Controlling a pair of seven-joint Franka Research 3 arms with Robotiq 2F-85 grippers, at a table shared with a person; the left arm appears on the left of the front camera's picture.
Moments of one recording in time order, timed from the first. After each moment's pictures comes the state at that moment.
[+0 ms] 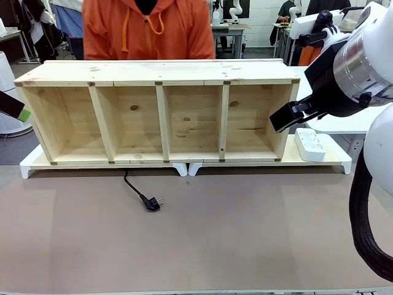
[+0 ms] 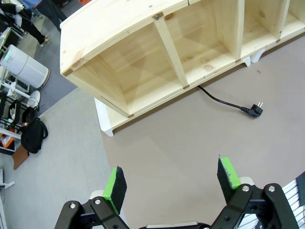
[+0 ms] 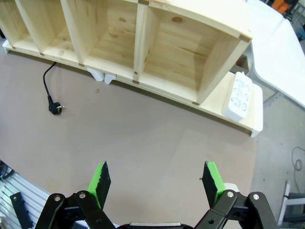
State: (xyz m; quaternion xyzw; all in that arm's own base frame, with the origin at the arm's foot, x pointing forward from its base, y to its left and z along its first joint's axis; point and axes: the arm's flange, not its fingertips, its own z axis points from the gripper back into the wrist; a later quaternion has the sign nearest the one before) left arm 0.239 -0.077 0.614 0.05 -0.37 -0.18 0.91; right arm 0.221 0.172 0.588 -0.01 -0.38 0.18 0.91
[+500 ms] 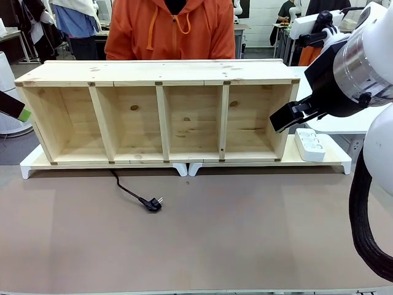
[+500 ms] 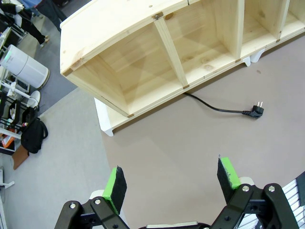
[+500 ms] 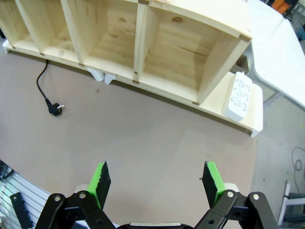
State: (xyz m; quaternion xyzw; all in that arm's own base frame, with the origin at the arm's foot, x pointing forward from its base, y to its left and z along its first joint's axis) left arm 0.239 -0.077 0.614 0.05 -0.37 -0.18 0.91; right arm 0.221 0.172 0.588 -0.01 -0.38 0.18 0.91
